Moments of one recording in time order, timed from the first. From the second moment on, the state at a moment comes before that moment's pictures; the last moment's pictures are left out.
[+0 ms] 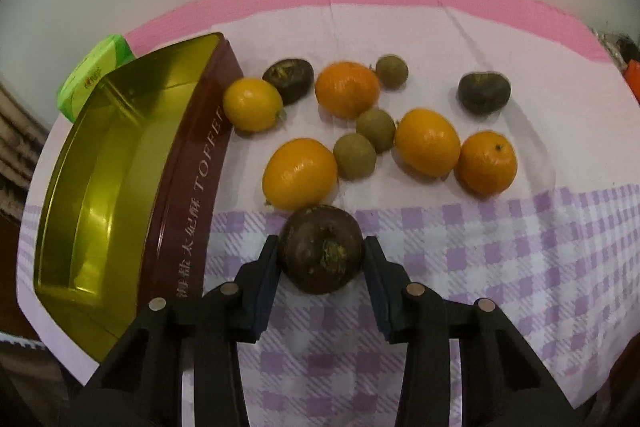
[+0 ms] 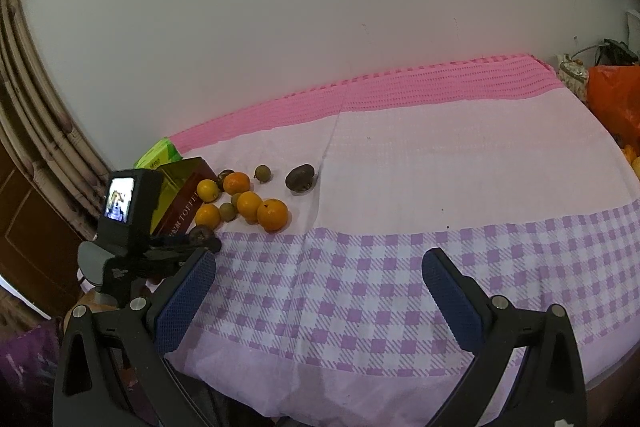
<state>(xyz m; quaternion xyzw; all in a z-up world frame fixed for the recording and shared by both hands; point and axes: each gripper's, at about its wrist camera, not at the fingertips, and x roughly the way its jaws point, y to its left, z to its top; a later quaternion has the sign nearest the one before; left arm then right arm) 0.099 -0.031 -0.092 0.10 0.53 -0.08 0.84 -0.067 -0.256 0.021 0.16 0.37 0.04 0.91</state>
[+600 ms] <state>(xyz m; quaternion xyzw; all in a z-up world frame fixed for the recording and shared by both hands) 0.062 -0.033 -0.007 0.10 0.47 -0.08 0.87 -0.065 -0.255 0.013 0.16 0.38 0.03 0.91</state>
